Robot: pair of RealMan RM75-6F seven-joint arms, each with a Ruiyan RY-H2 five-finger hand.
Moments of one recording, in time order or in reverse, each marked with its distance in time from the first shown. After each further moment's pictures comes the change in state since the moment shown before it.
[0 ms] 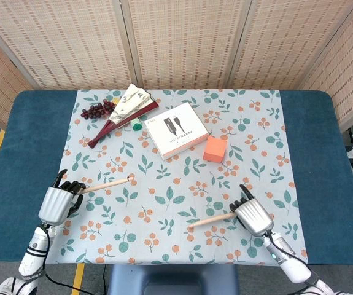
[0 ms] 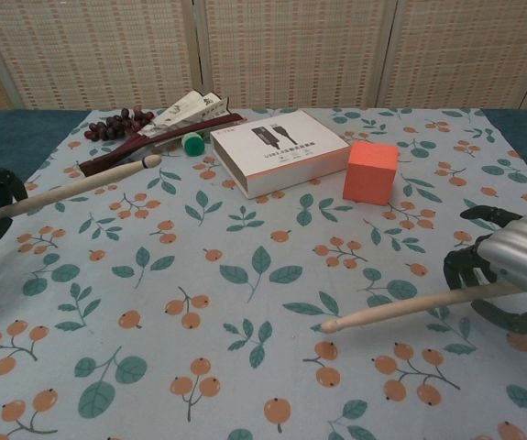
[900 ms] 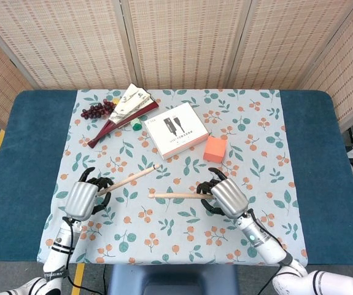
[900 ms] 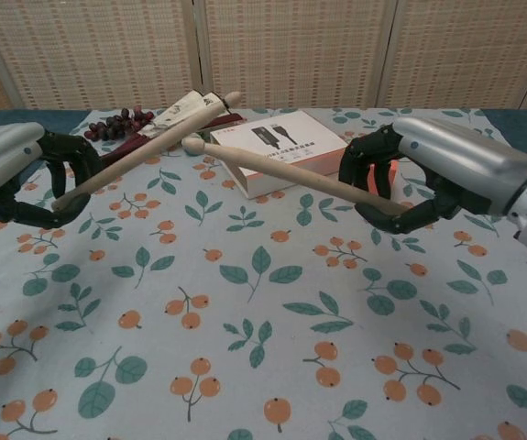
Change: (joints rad) left arm -0.071 0.144 -0.094 -0.723 -0.165 -0.200 0.345; right arm 0.167 -0.038 0.170 -0.178 0.039 -0.041 0.313
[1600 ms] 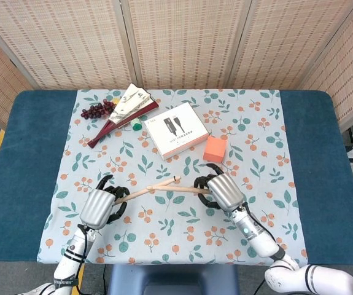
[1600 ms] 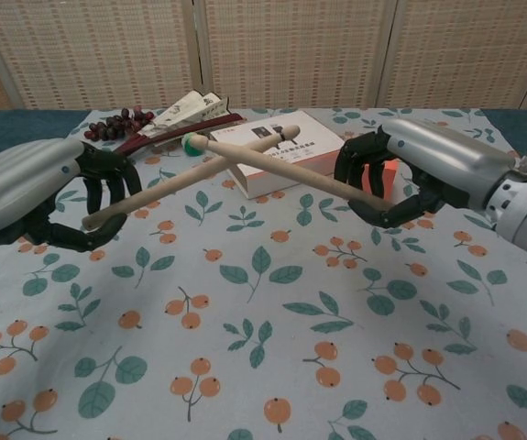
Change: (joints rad) left arm -0.010 -0.036 0.042 -0.070 0.042 -0.002 0.070; right arm 0.034 -0.022 0.018 0.013 0.102 -0.036 -0.022
